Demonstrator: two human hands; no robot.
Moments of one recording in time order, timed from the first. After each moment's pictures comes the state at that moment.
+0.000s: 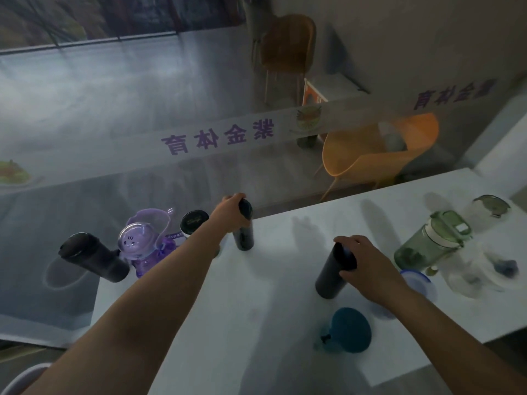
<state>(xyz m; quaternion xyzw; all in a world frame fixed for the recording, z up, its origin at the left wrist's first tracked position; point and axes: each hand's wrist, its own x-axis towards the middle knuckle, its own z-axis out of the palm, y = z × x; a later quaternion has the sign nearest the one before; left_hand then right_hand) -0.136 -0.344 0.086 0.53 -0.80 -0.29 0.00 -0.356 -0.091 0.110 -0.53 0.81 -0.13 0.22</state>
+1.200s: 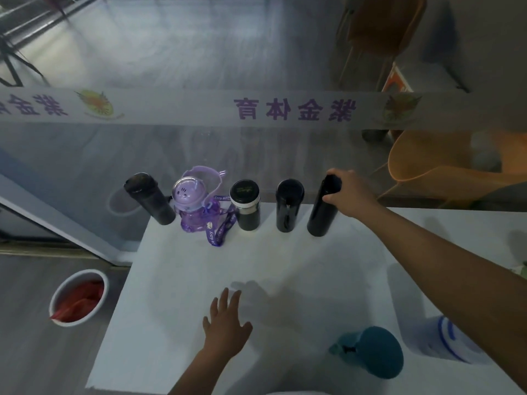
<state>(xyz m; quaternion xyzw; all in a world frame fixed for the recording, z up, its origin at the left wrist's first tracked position) -0.020 -0.098 -0.047 0.72 -0.61 -0.33 -0.06 -0.318 -0.291 0.111 -0.63 0.72 -0.17 0.23</state>
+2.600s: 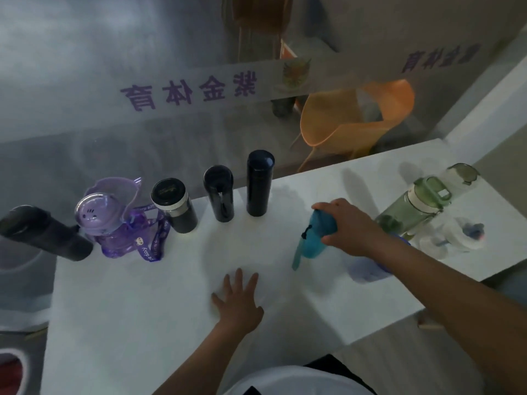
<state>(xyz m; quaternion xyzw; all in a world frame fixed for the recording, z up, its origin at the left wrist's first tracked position) -0.109 -0.122 -0.073 0.53 -0.78 -0.29 -0.19 -0.371 -0.117 0.099 -0.58 0.78 -0.04 0.23</state>
